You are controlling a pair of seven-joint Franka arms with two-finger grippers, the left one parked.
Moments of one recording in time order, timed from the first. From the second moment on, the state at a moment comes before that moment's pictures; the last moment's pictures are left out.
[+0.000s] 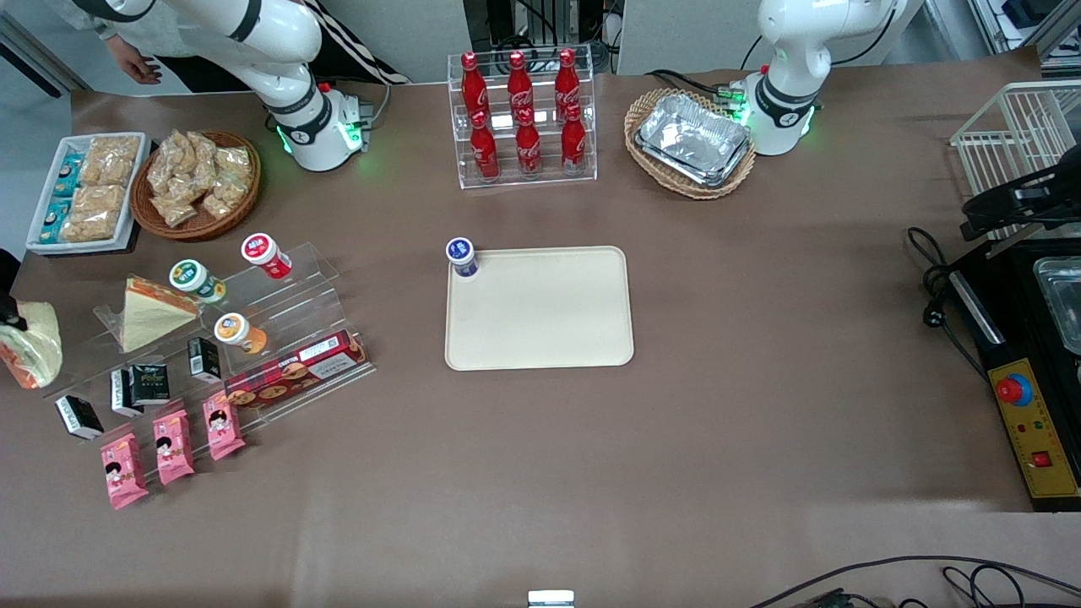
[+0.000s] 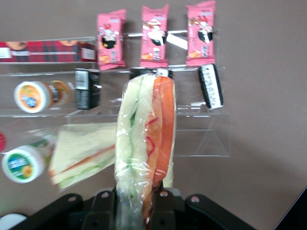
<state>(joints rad) -0.13 0.33 -0.41 -1.46 0.15 1.62 -0.96</state>
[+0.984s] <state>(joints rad) 0.24 0.12 -0.29 -1.38 0.20 1.36 -0.45</state>
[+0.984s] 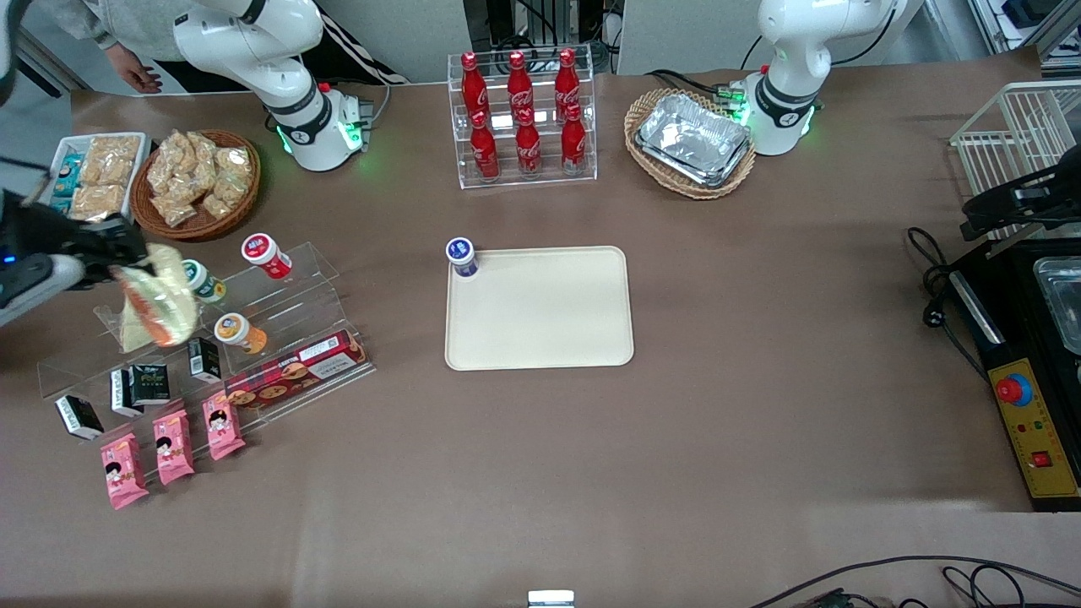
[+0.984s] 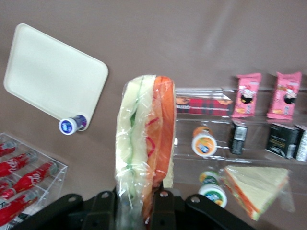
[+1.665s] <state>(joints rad) 0.29 0.14 0.06 -1.39 0.20 1.48 -0.22</state>
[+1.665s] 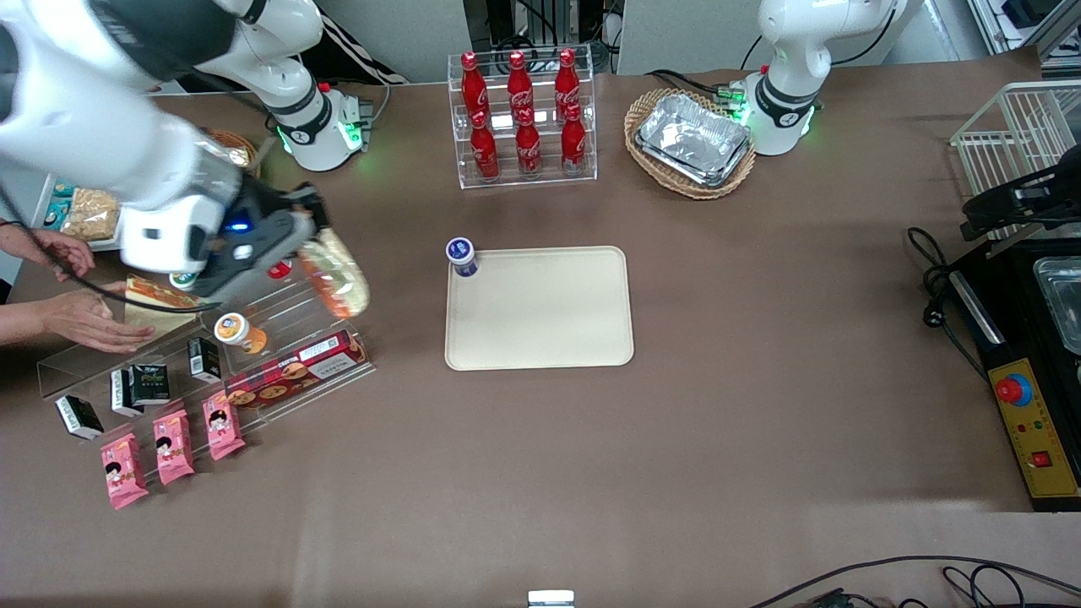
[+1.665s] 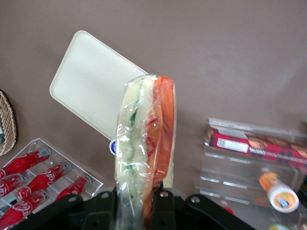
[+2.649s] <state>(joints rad) 0.63 0.43 0.09 -1.41 0.01 1.84 -0.30</state>
